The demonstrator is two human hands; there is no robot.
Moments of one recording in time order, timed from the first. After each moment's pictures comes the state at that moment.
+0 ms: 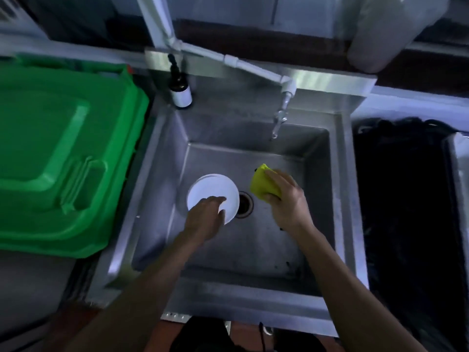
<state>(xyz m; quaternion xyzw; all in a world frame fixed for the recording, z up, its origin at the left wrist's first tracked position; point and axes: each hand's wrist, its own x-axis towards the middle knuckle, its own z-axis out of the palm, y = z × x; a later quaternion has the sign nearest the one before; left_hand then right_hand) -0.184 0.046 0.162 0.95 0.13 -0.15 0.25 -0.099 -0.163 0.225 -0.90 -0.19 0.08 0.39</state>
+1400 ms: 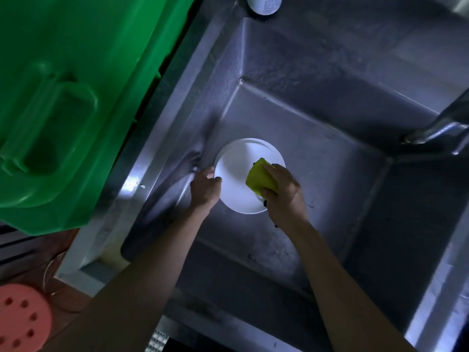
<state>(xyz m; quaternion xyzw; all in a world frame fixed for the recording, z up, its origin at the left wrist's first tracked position) -0.165 0.129 -0.028 0.64 0.59 -0.06 0.50 -0.065 -0.039 0.031 -0.87 -0.20 0.29 0.33</state>
